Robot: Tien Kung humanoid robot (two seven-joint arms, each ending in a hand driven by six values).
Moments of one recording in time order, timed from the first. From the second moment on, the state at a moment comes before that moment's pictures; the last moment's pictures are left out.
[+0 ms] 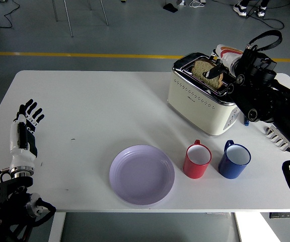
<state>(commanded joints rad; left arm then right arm) -0.14 0.00 -1.44 -1.06 0.98 0.23 -0.50 1.20 0.00 0.70 0.37 -1.76 -0.01 -0.27</state>
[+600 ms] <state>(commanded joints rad) -0.14 0.00 -1.44 -1.06 0.98 0.23 -0.51 1.20 0.00 0.67 0.37 -1.76 -0.05 -0.25</state>
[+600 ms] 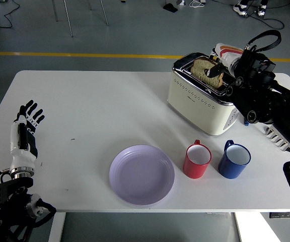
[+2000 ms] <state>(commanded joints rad) -0.13 0.00 -1.45 -1.06 0.98 0.23 -0.51 1.22 -0.17 0.81 0.88 -1.72 -0.01 -0.38</state>
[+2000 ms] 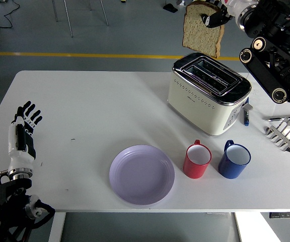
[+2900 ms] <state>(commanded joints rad) -0.12 0.00 -1.46 -1.06 0.98 0.23 -0.51 1.07 -0.29 0.60 1.22 -1.05 0.13 -0.44</state>
